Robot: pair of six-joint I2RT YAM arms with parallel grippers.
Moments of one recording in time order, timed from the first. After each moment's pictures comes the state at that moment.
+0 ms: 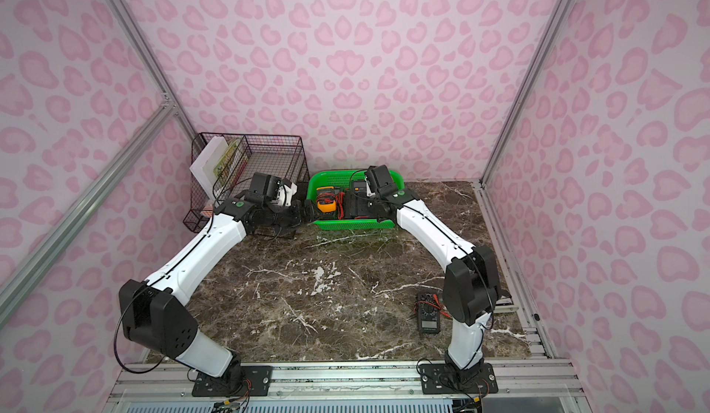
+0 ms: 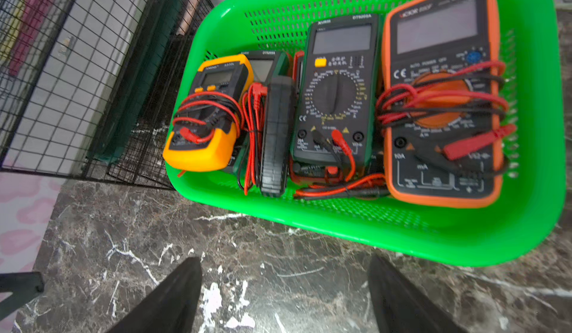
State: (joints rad) left arm -0.34 1.58 1.47 -0.75 0.36 -0.58; right arm 0.55 1.81 1.62 -0.59 -0.04 0.43
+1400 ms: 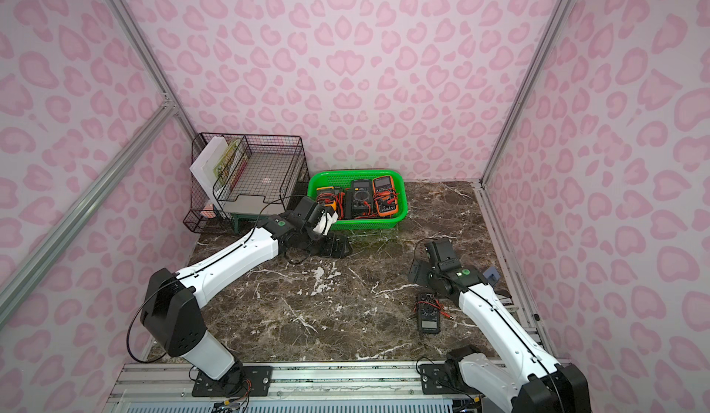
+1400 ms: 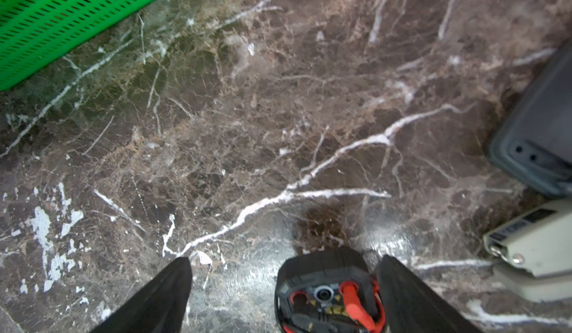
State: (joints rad) left arm -0.63 1.65 1.37 -0.72 0.27 -0.48; right arm 0.35 0.99 0.70 -0.74 0.08 0.63
